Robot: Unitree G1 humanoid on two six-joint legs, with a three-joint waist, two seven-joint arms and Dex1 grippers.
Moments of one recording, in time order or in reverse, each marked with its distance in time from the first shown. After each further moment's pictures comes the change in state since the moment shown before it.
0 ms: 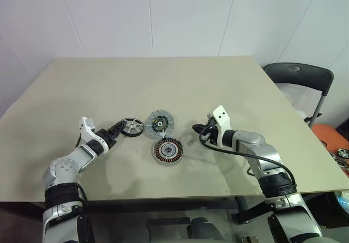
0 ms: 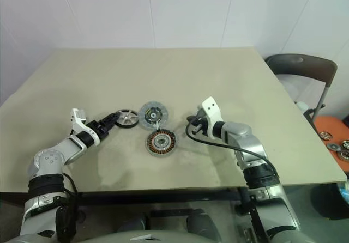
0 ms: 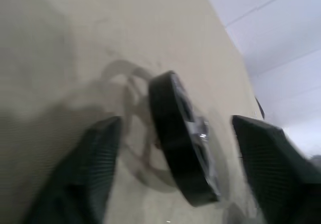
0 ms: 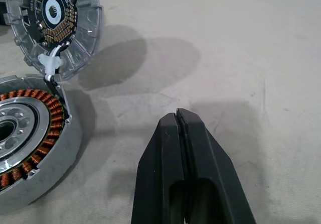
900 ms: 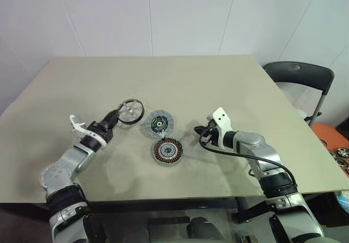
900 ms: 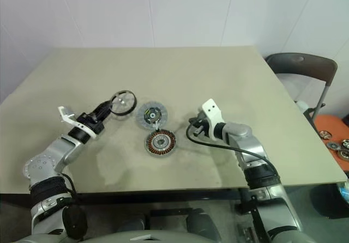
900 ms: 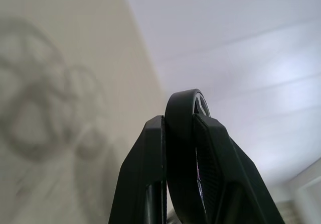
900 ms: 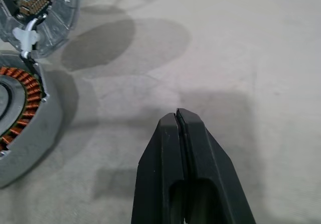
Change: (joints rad) left arm -0.008 -0.110 0.226 -0.096 -0.396 0.103 0.079; right arm 0.002 -0.026 0.010 0.026 -0.038 -0.029 0.004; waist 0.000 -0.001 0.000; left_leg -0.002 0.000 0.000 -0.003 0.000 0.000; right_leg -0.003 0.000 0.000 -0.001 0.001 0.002
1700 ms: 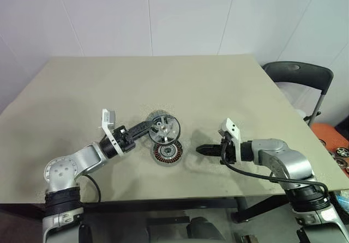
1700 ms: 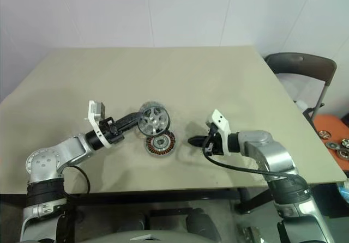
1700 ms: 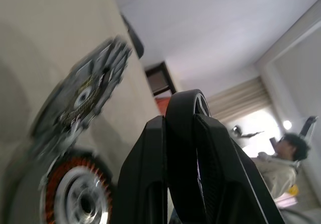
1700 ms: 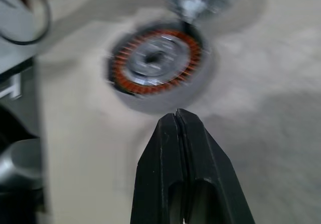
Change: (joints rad) left arm 0.097 0.146 -0.381 -0.232 -0.063 0.204 -0.155; right arm 0.126 -0.213 -0.006 -0.328 0.251 0.268 0.339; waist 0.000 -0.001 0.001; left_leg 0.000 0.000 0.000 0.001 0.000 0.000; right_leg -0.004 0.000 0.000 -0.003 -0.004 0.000
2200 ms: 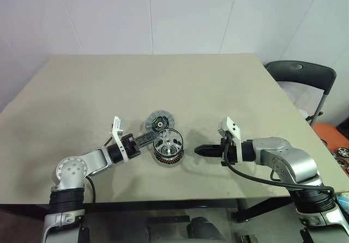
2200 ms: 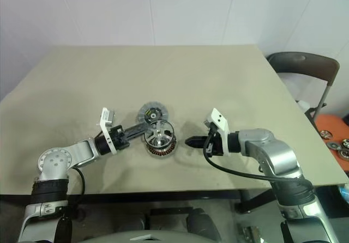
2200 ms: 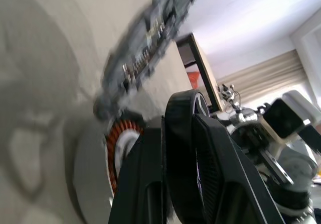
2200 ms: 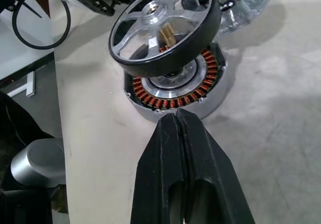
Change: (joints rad) left arm -0.015 -0.002 -0.098 0.062 0.199 -0.053 -0.086; right arm -0.002 -0.019 0.000 -0.049 0.046 0.032 -0.013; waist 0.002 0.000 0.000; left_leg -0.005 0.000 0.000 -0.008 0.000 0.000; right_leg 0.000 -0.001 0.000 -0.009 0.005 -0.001
